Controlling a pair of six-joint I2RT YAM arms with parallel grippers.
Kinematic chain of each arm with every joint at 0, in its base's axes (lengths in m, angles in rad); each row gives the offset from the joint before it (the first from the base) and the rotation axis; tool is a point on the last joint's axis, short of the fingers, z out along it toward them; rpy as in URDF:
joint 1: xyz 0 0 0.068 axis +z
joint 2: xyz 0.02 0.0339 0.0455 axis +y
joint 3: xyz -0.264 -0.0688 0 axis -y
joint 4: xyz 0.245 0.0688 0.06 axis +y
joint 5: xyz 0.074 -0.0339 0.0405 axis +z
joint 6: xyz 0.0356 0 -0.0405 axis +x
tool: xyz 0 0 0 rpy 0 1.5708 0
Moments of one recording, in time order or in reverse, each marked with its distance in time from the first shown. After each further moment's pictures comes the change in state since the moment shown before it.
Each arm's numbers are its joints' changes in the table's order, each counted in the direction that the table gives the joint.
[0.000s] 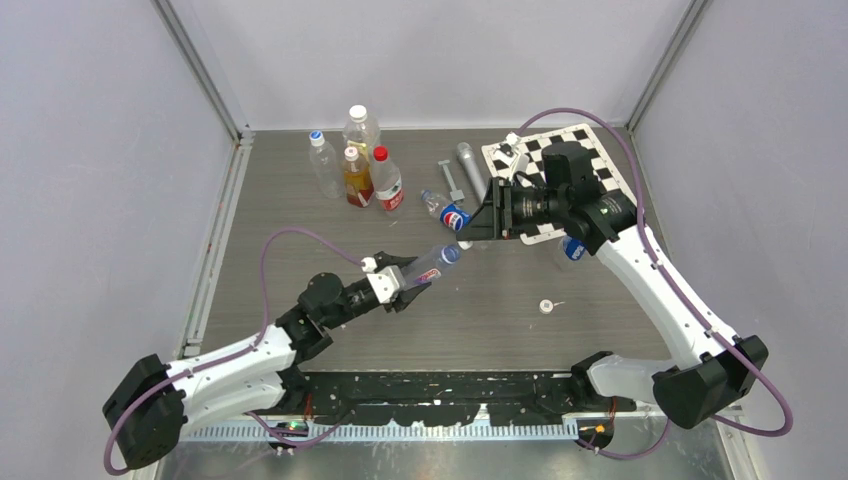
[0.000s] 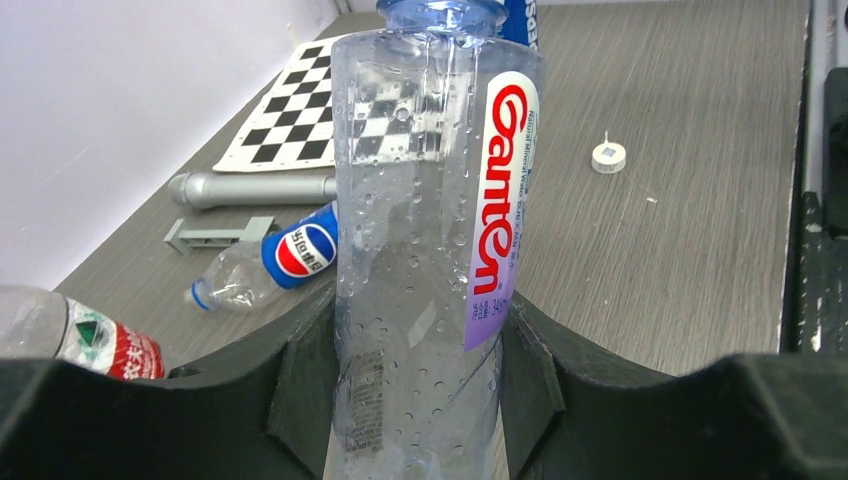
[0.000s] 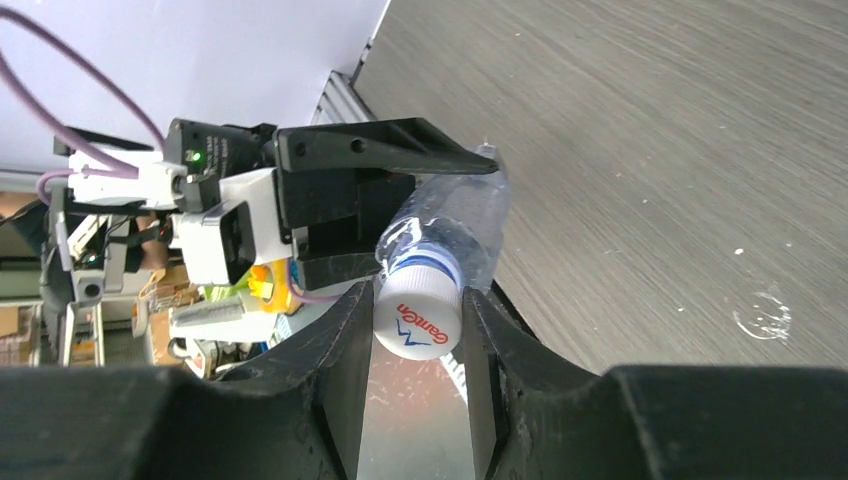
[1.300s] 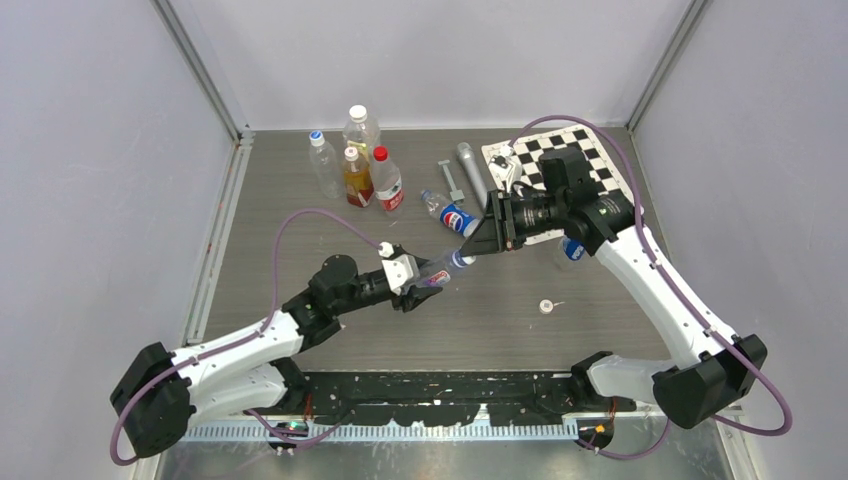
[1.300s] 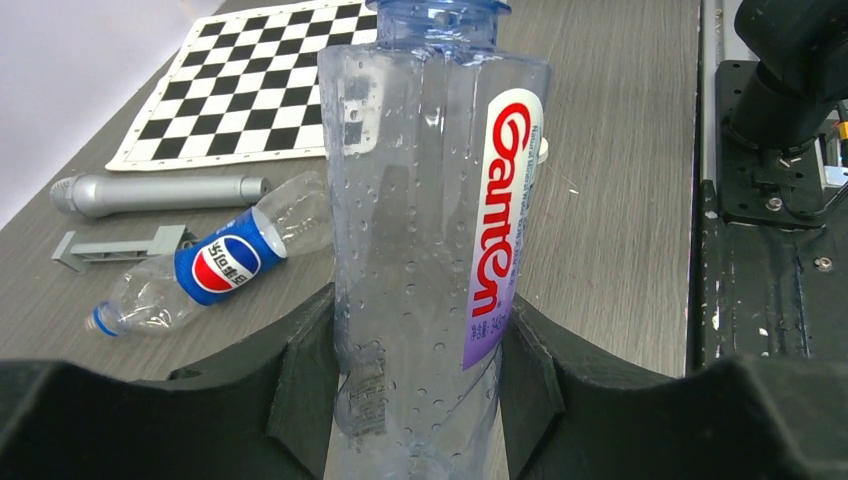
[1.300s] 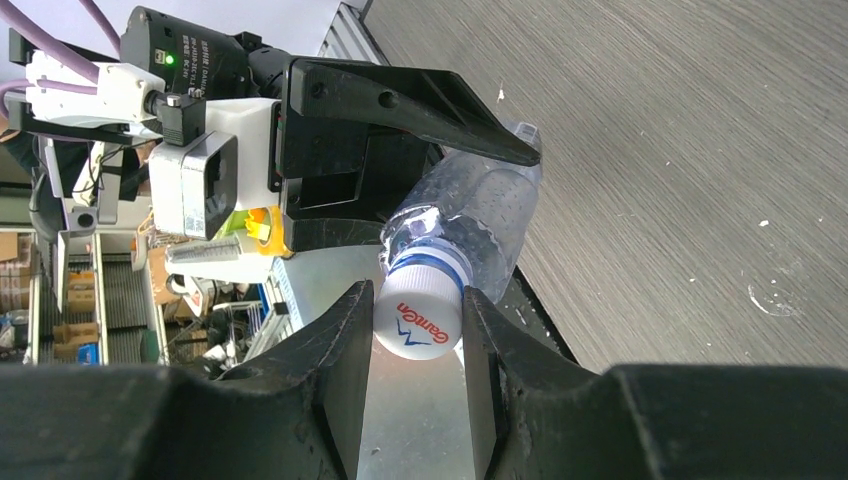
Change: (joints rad) left arm 0.003 0.105 0.148 0.141 -0.148 -0.069; right arm 0.008 -0.008 -0.025 0.071 0.111 -0.108
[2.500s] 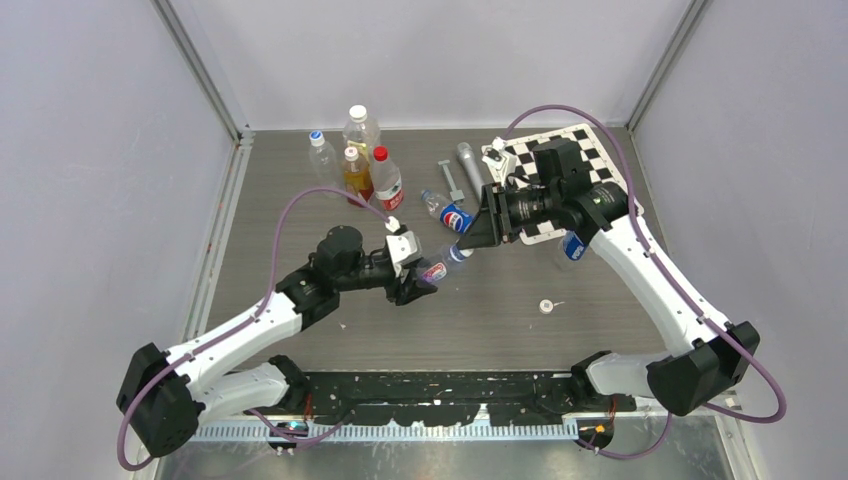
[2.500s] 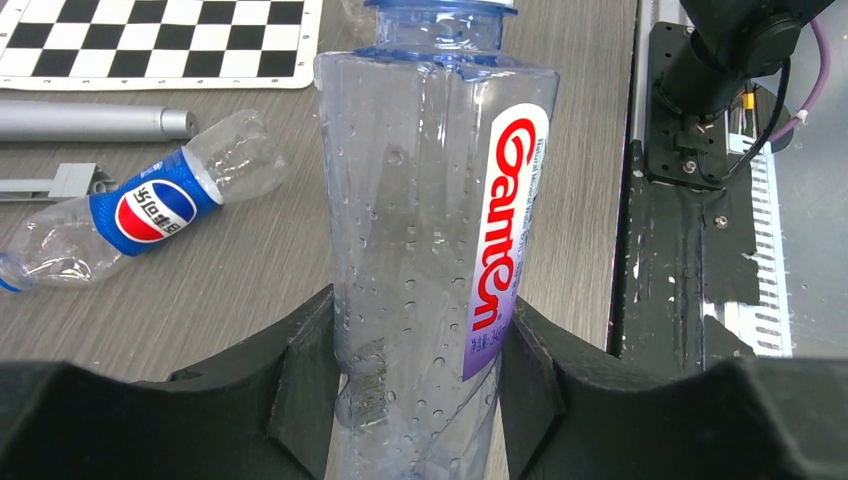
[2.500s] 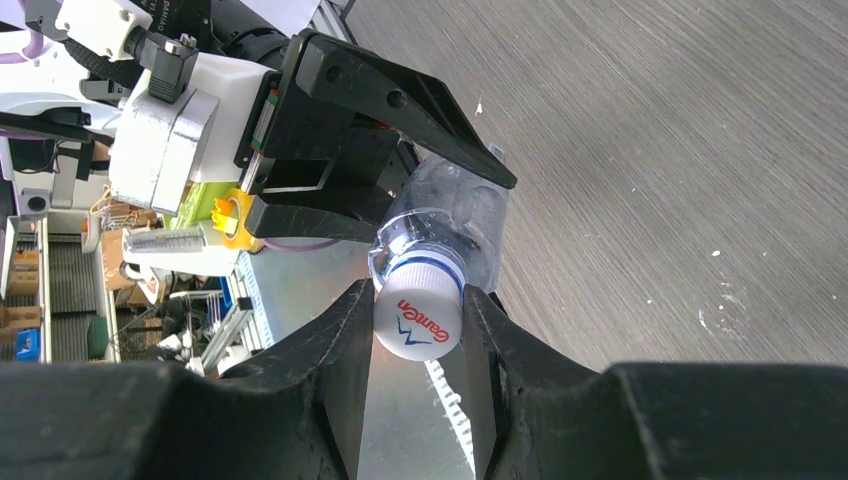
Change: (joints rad) left arm 0.104 0.052 0.211 0.384 -0.192 -0.053; right arm 0.007 0.066 0.077 0.034 -0.011 -0.107
